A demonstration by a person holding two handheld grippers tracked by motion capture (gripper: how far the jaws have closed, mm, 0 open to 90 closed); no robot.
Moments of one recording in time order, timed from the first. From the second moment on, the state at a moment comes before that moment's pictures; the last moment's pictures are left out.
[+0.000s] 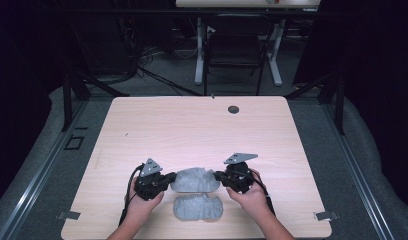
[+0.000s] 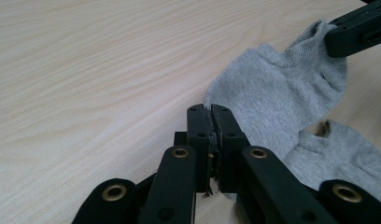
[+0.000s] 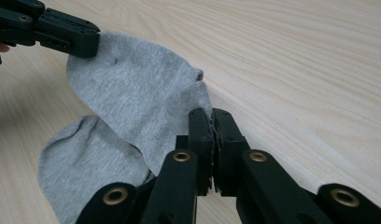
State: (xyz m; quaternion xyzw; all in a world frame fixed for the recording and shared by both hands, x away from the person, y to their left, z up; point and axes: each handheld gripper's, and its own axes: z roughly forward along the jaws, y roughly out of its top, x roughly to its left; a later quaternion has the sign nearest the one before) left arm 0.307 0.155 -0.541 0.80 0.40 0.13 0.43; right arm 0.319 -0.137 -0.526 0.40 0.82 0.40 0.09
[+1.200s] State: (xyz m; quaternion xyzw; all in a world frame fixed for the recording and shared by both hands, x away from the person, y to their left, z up) left arm 0.256 0.156 -0.540 0.80 0.38 0.10 0.44; right arm 0.269 -0.140 -0.520 0.37 0.84 0.40 0.07
